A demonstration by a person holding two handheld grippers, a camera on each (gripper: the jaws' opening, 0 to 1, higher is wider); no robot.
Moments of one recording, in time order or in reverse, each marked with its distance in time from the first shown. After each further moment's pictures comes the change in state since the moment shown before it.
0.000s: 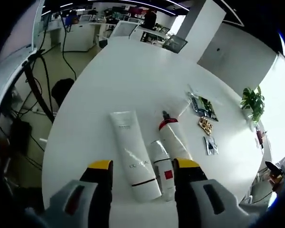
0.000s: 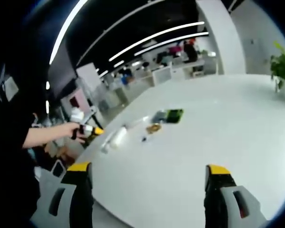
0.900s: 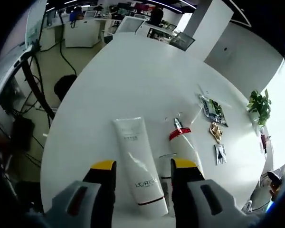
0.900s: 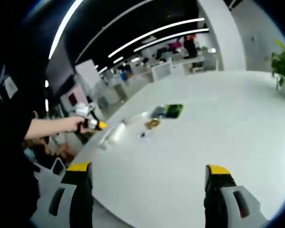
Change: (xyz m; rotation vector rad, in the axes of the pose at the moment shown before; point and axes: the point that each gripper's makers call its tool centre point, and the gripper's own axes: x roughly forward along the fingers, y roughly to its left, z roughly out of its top) left arm 0.029 0.008 0.014 -0.027 0.031 0.044; right arm 0.007 -0.005 -0.009 0.006 0.037 -0.004
